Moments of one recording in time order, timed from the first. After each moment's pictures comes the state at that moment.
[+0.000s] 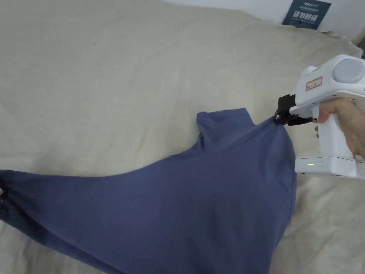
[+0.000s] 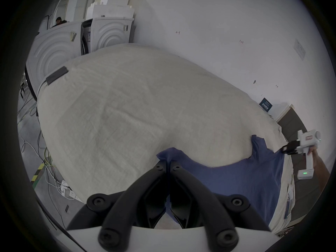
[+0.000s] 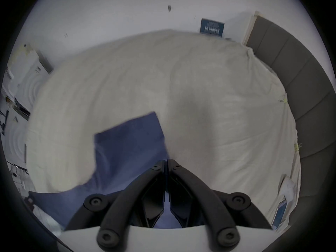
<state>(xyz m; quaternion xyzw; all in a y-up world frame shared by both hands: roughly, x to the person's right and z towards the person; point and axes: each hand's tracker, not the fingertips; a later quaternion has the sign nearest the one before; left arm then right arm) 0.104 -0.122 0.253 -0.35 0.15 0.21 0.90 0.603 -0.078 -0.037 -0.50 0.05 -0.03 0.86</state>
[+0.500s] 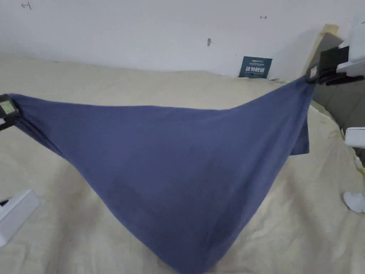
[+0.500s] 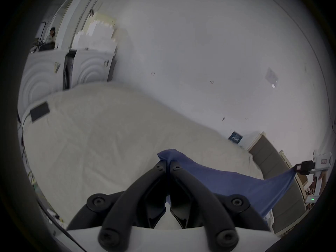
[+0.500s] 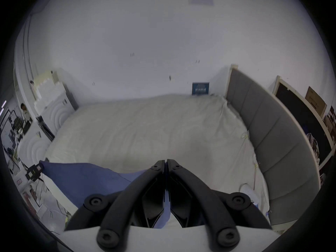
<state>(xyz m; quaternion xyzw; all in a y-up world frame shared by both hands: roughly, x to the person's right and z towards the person) 0.094 0.053 0.230 -0.17 0.07 0.21 0.96 0.664 0.155 0.143 -0.30 0.05 -0.05 0.95</state>
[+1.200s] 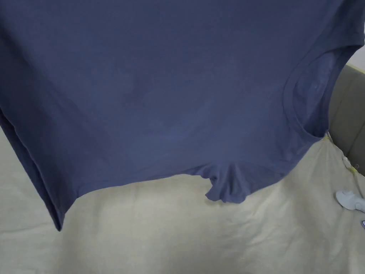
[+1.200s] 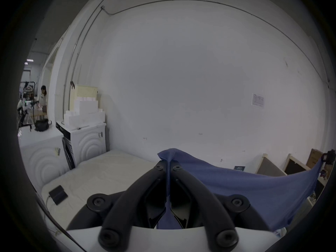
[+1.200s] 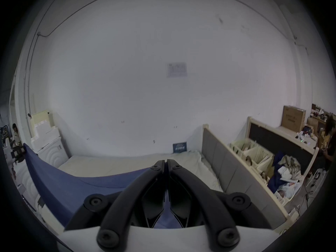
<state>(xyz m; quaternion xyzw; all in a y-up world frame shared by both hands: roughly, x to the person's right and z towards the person) 0.096 0.310 0.199 -0.06 0.11 0.07 0.99 0.661 0.339 0.211 -0.11 -0.05 -0.03 0.99</state>
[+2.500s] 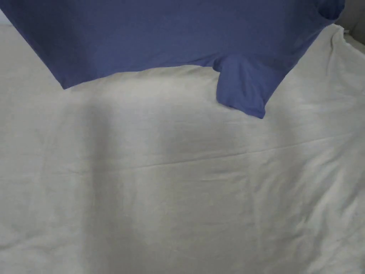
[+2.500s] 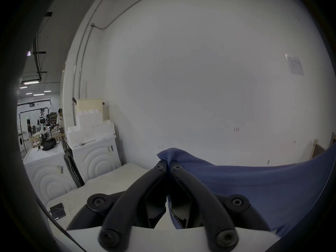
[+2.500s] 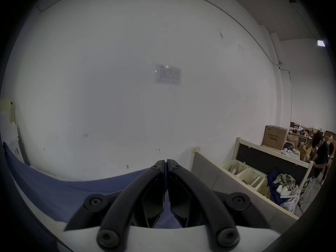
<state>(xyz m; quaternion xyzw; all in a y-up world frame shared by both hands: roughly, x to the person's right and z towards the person) 0.133 0.168 -0.166 -0.09 0.23 -0.03 0.97 0.614 0.251 -0.118 -0.08 -0.17 0.03 0.98</state>
